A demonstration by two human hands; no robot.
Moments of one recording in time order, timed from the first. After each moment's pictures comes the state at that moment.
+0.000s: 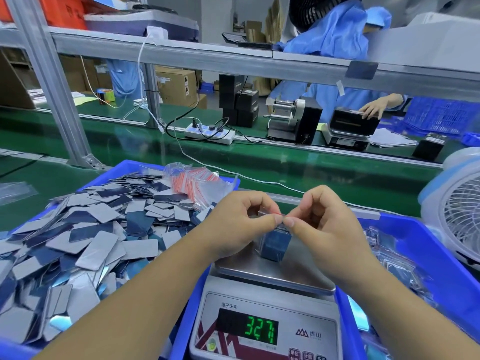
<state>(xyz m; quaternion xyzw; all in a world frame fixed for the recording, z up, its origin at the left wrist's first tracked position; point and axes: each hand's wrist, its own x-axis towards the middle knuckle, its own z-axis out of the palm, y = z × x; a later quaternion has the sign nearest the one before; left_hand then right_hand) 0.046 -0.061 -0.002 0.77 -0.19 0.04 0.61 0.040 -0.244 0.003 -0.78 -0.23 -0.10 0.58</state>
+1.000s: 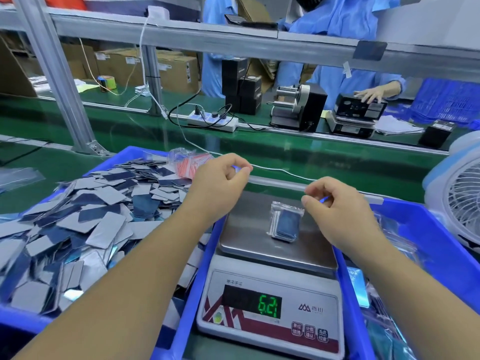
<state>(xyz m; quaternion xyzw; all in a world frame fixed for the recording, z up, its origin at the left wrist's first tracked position) 0.062 -0.034 -0.004 0.83 -0.05 0.20 0.51 0.060 -0.259 -0.004 -0.91 -0.10 -0.16 0.38</state>
